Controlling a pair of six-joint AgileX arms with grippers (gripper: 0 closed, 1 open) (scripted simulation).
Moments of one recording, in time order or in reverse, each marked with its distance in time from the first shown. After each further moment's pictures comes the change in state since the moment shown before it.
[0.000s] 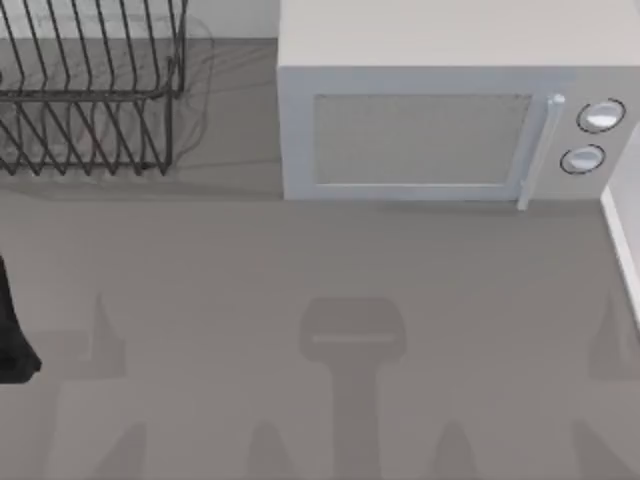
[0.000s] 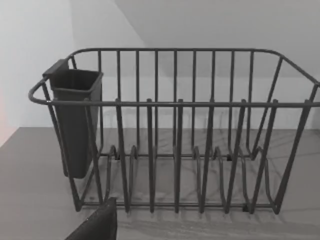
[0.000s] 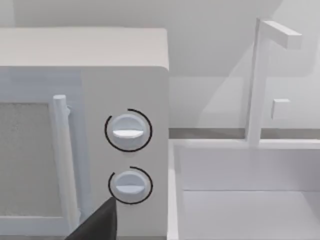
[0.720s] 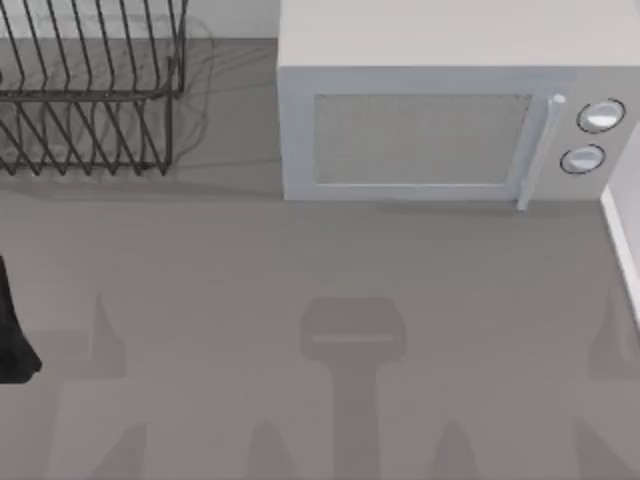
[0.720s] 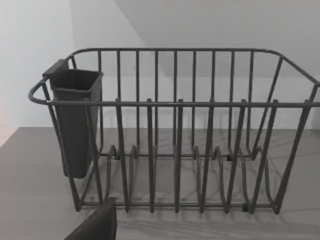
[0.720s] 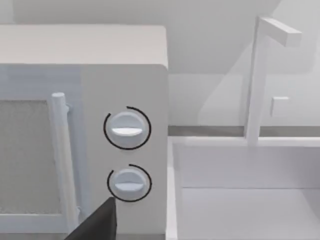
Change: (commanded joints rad) left arm 0.000 0.000 0.000 0.000 0.000 0.000; right arm -0.002 0.010 0.009 -0.007 0.000 -0.002
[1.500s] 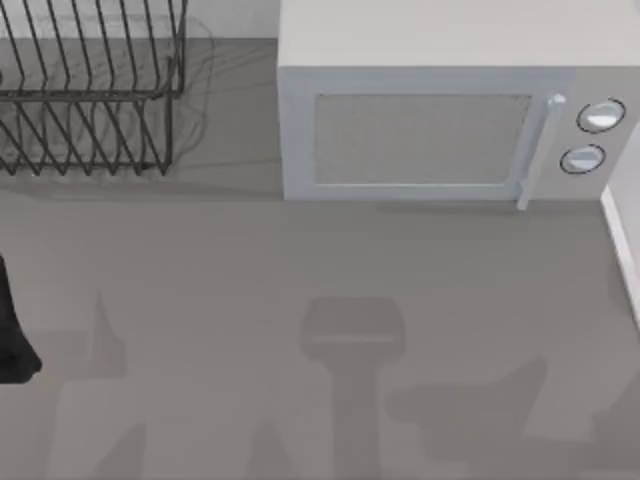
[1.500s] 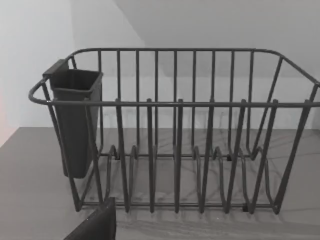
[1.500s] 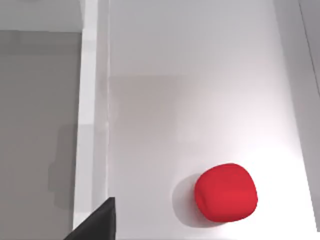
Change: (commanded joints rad) left arm 0.000 0.000 0.000 0.000 0.000 0.000; right arm -0.164 0.963 0.686 -0.504 0.001 -0.156
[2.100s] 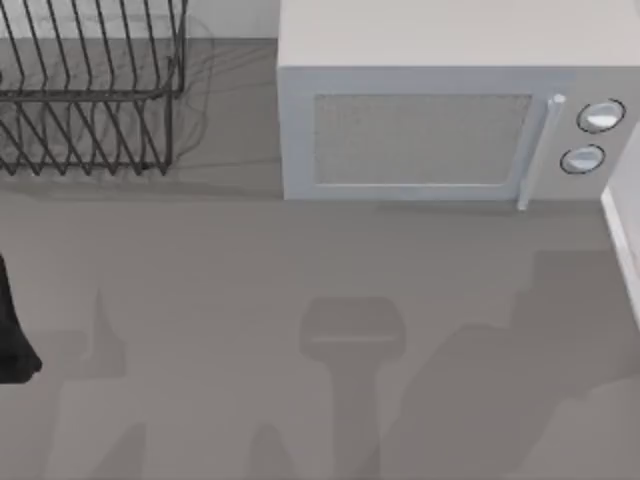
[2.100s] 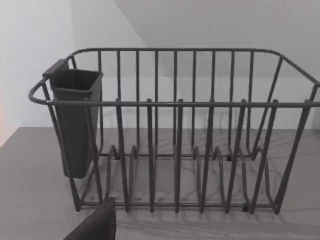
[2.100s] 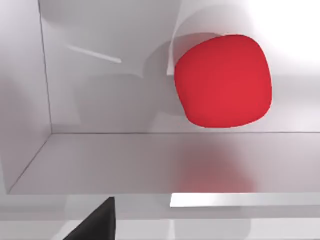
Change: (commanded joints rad) left arm 0.000 0.000 0.000 0.000 0.000 0.000; right arm -0.133 0.854 0.555 -0.407 0.000 -0.126
